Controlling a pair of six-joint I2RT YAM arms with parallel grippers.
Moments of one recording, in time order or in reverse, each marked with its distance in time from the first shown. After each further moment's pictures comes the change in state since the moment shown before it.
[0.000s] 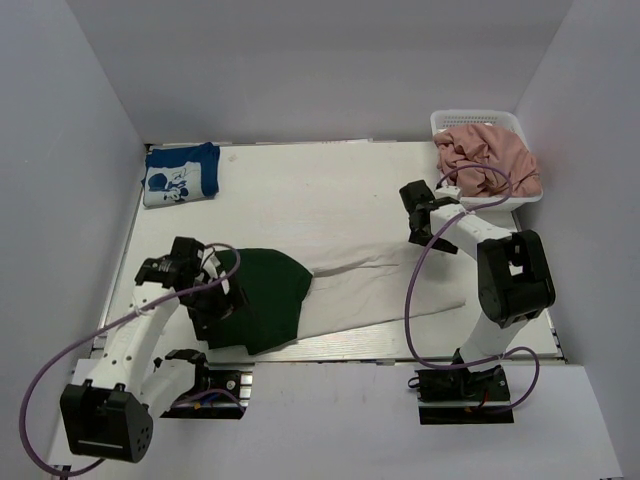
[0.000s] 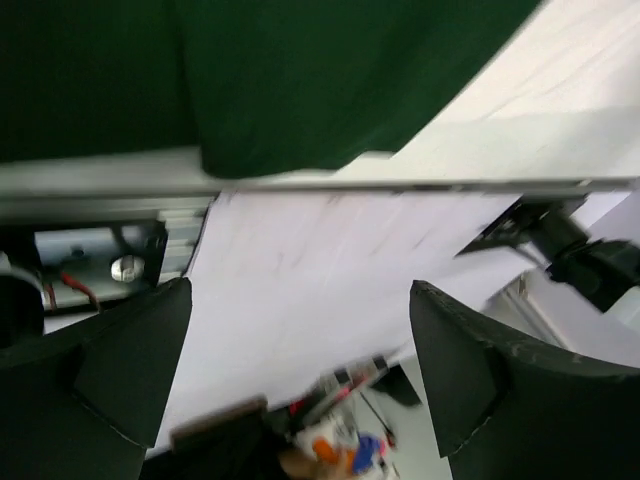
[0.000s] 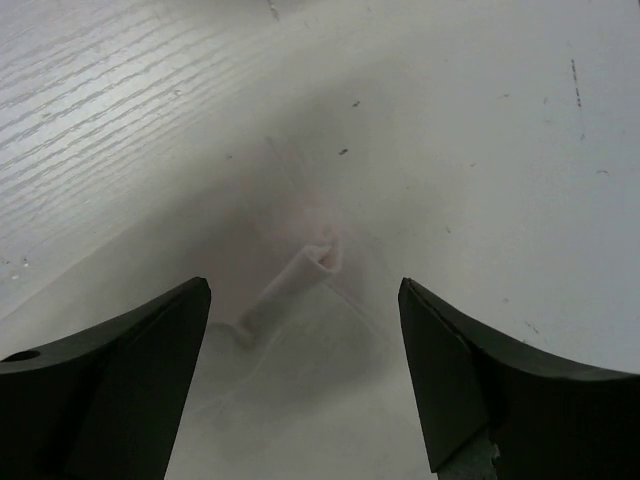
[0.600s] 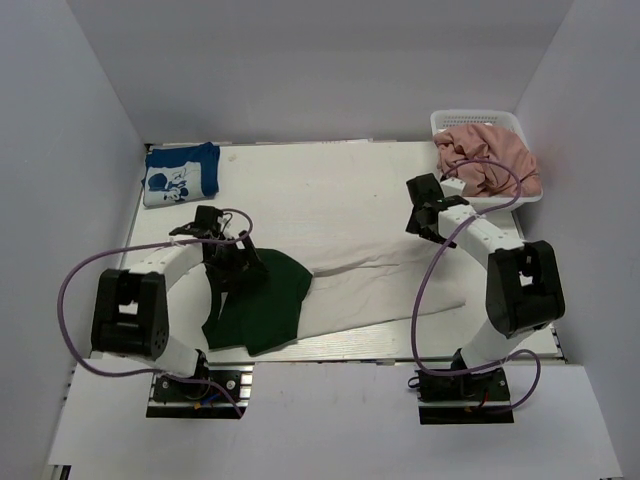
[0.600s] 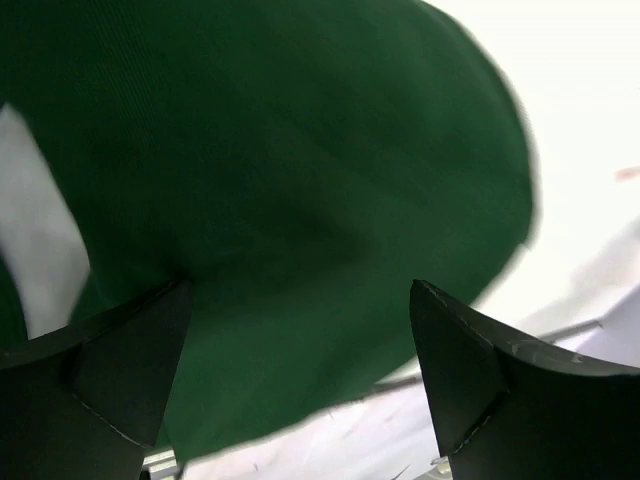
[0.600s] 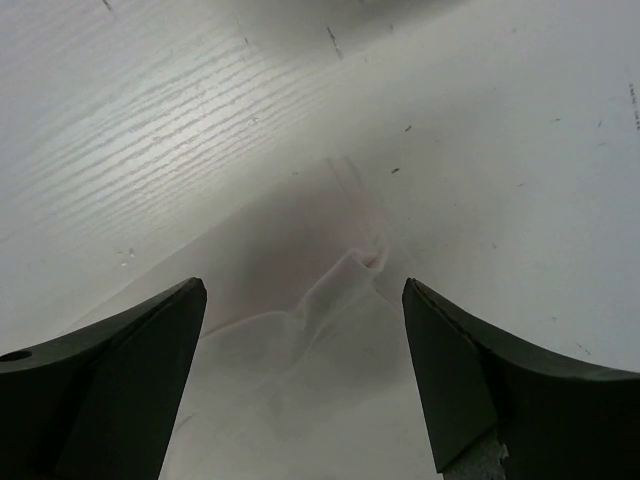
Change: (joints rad) left arm 0.000 0.508 0.104 0.620 -0.100 -0.040; right arm -0.011 -0.105 0.001 0.052 -0.086 -0.003
